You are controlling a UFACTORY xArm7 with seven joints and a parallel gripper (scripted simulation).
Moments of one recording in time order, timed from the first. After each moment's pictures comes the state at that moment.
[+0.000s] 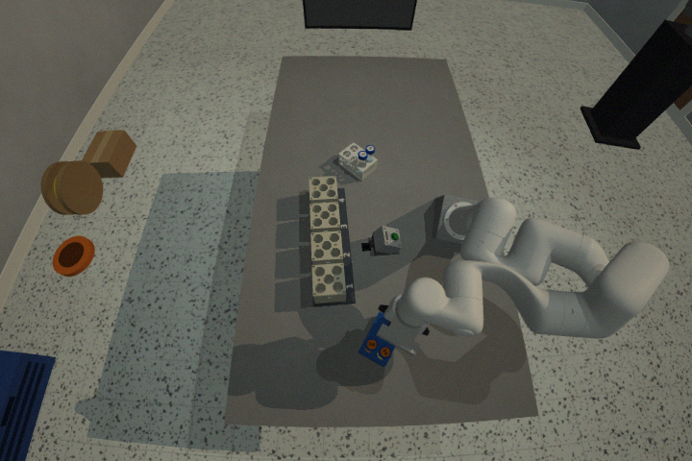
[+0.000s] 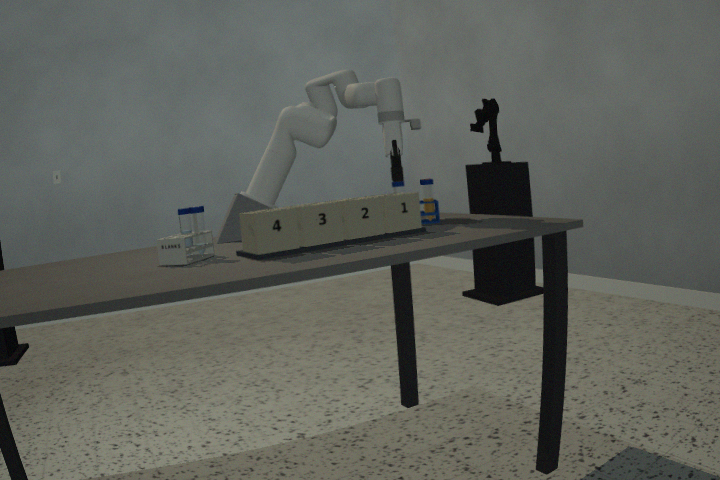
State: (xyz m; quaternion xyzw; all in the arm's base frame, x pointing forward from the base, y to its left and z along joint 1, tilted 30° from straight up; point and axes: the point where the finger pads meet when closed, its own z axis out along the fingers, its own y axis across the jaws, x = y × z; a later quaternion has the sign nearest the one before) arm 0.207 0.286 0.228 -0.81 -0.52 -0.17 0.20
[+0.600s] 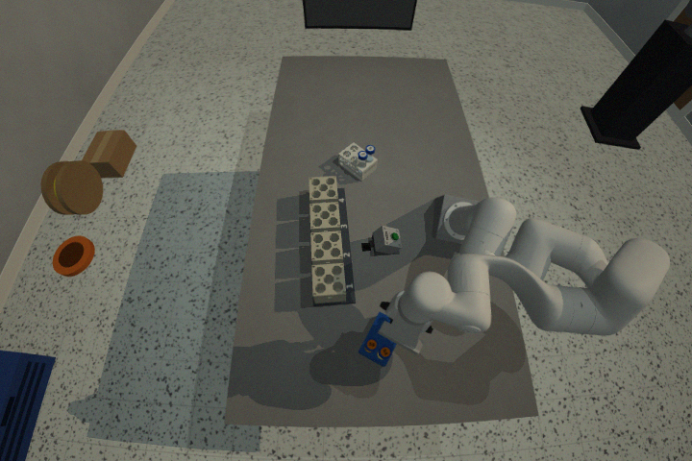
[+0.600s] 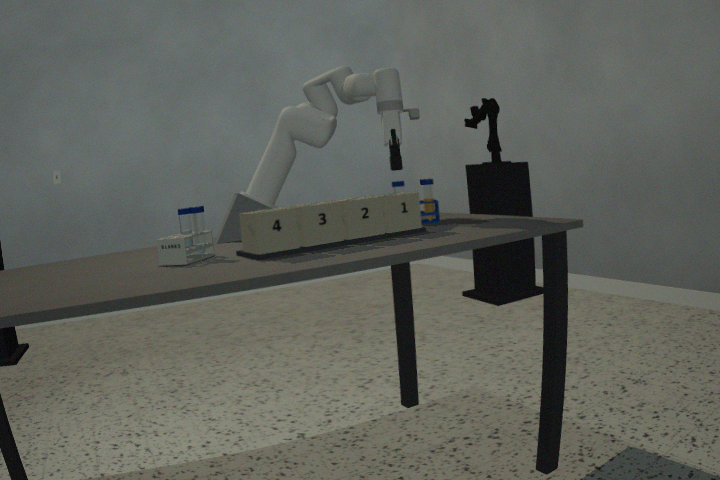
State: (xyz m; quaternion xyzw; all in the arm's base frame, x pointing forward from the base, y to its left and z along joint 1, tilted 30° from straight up) arm 0.205 0.270 0.255 -0.81 -0.52 -0.17 0.20
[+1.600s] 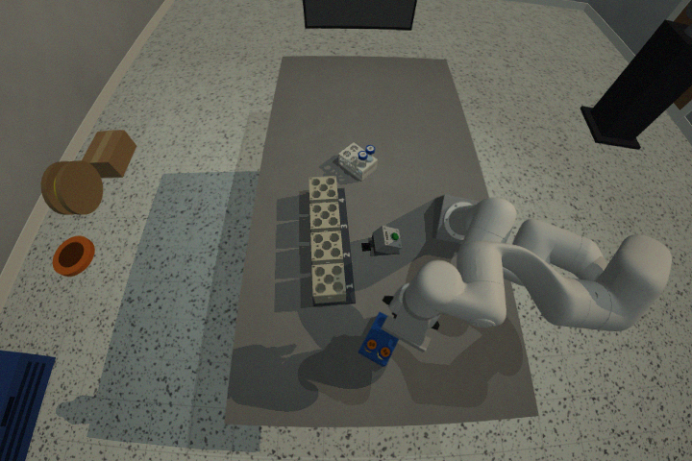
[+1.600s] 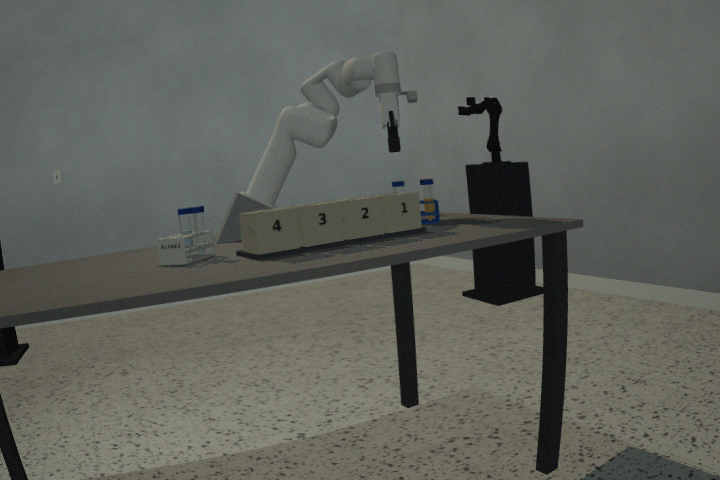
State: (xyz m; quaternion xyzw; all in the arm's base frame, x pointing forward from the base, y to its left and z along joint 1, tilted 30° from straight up) arm 0.201 0.244 0.302 -0.81 -0.52 -0.17 0.20
